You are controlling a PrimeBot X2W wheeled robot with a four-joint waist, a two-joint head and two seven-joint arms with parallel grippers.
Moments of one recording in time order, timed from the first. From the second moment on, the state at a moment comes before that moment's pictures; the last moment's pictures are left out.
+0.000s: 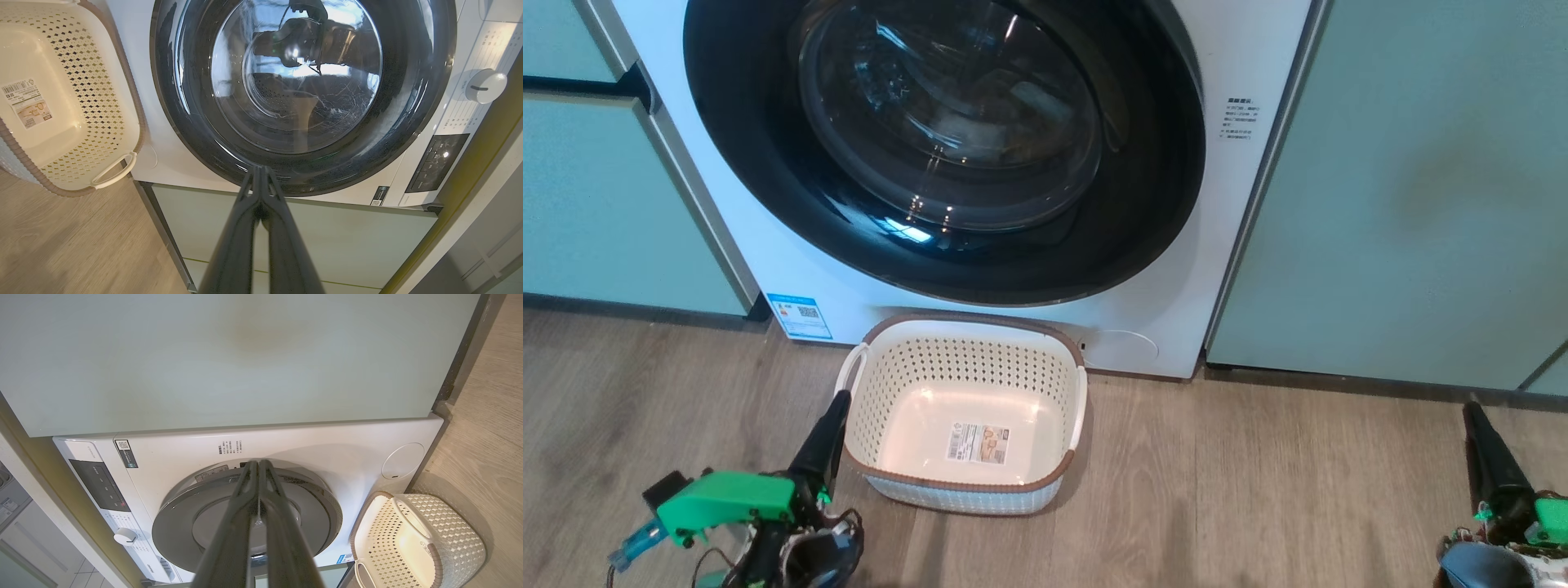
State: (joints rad) left arm -0.05 0.06 0.06 0.27 -1.63 -0.12 0.09; right arm -0.05 -0.06 -0.10 0.28 1.63 0.13 0.08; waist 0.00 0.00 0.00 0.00
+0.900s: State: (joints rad) left arm -0.05 0.05 0.06 0.27 -1.63 -0.12 0.09; right arm -0.05 -0.06 -0.10 0.28 1.63 0.13 0.09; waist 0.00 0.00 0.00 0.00
